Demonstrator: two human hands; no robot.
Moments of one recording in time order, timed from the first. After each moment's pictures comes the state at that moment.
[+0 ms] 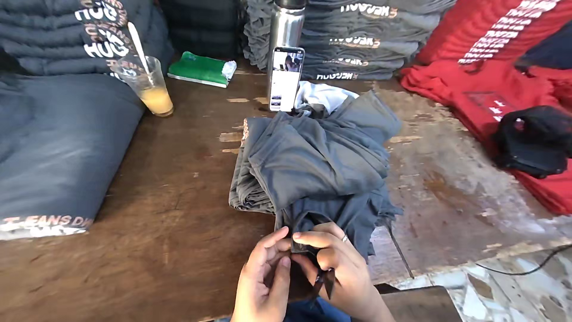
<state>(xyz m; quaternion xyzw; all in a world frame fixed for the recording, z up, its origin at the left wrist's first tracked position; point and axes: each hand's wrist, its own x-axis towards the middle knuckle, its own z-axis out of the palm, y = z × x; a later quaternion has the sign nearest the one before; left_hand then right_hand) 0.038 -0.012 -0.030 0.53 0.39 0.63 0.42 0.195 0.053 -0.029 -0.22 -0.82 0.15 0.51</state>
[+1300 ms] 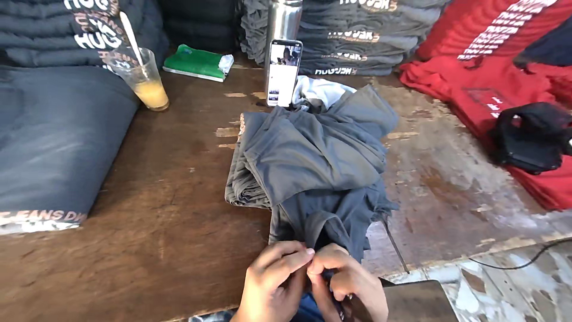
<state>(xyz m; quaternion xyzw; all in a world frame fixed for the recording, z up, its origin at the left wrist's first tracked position) 0.052 -0.005 -0.046 0.65 0.40 0.62 0.20 0.204 0.021 -0.032 -0.21 -0.76 0.25 0.57</state>
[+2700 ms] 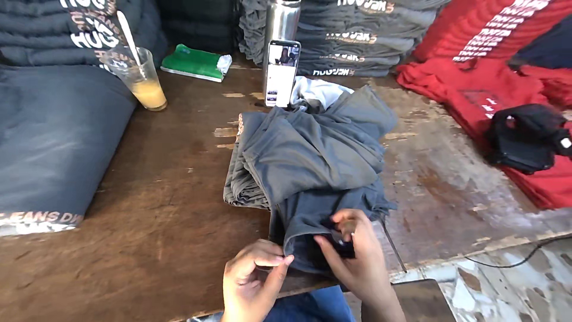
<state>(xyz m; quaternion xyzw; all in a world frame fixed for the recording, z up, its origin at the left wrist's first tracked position) 0.037 -0.006 -0.049 0.54 0.37 0.69 0.30 0.234 0.053 -0.037 -0.40 -0.78 0.11 0.47</state>
